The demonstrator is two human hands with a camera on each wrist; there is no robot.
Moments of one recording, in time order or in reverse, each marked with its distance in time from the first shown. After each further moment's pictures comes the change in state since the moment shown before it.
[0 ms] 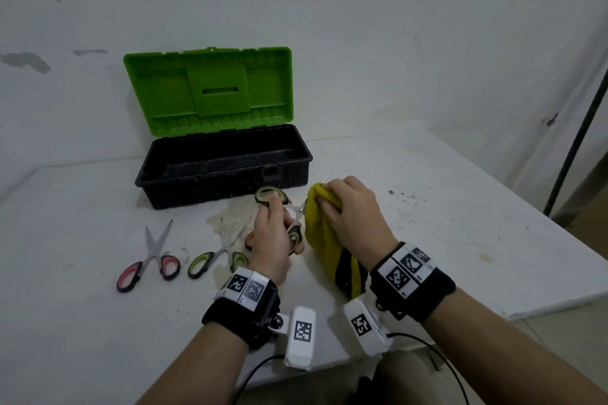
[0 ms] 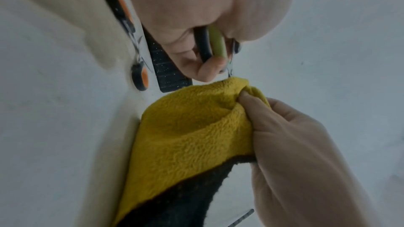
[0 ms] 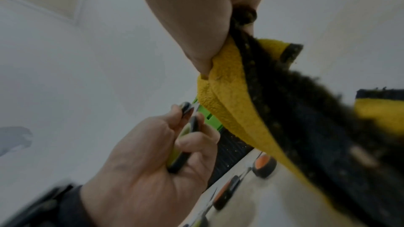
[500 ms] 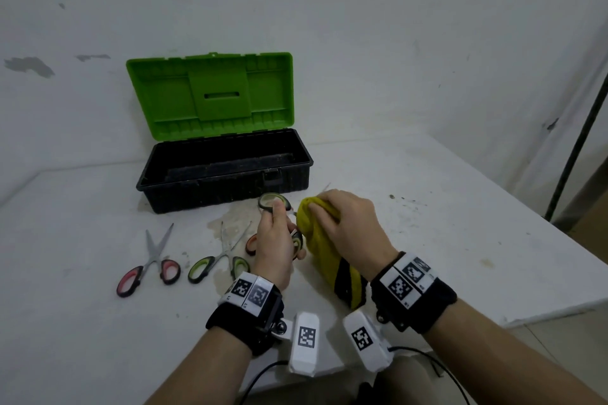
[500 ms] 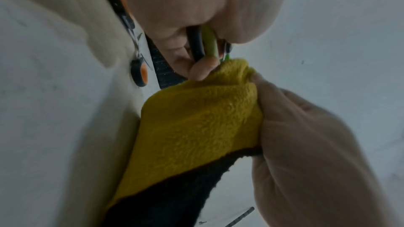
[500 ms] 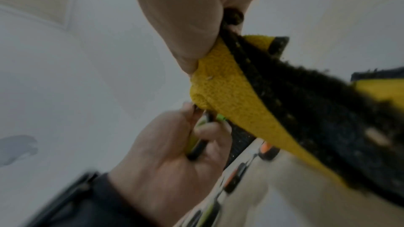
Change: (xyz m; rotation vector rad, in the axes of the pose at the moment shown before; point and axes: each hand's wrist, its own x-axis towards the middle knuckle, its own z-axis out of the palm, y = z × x) left_hand -0.001 -0.001 0.003 0.094 0.016 0.000; right_hand -0.003 -0.002 0.000 0.032 -0.028 -0.073
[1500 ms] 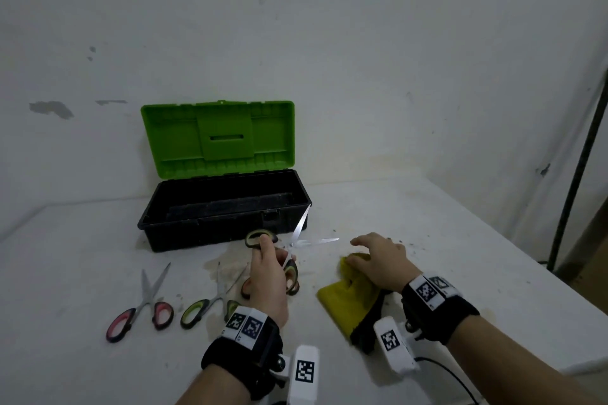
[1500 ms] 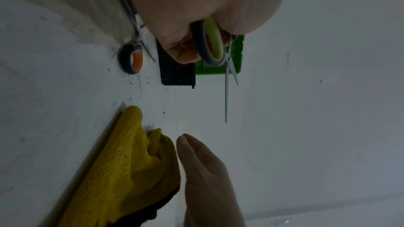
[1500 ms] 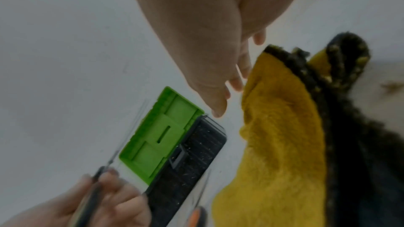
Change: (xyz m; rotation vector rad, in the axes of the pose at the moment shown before) left_hand 0.028 -0.007 0.006 -0.093 0.198 -0.100; right_hand 0.022 0.090 -0.022 -0.278 -0.431 0.394
